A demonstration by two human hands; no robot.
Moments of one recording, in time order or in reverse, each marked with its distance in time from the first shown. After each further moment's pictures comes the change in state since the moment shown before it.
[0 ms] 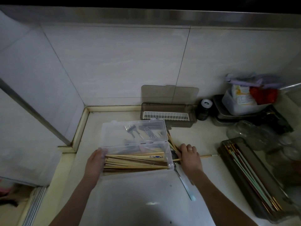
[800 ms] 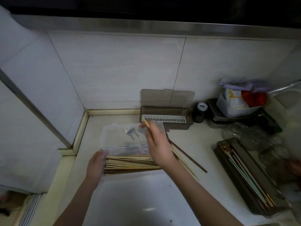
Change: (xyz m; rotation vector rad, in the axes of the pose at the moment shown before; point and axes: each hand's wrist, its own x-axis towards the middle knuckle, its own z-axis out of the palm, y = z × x) left_hand -0.001 0.003 0.000 -0.003 0.016 -0.051; right_hand -0.031 -0.146 -0.127 0.870 0.198 -0.403
